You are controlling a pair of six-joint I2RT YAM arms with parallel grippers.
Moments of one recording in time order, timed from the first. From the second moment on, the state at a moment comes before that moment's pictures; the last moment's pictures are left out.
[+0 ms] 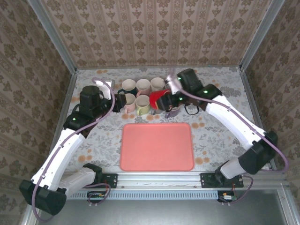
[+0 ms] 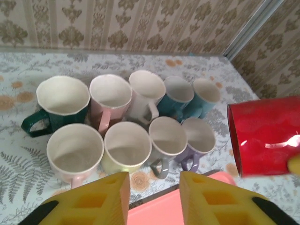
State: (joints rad) left arm -0.42 0.97 1.03 -0.46 0.25 -0.31; right arm 0.51 1.43 1.42 -0.72 -0.32 0.25
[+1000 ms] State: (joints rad) left arm -0.59 1.34 1.02 0.30 0.94 -0.96; right arm 0.28 1.17 0.91 0.36 -0.64 1.49
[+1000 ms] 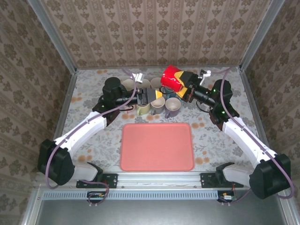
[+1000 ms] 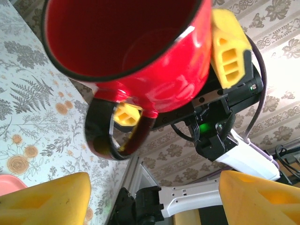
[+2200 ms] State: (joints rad) left arm -0.67 1.38 1.10 0.30 0.94 -0.90; right arm 0.29 0.92 0.88 0.08 -0.56 1.29
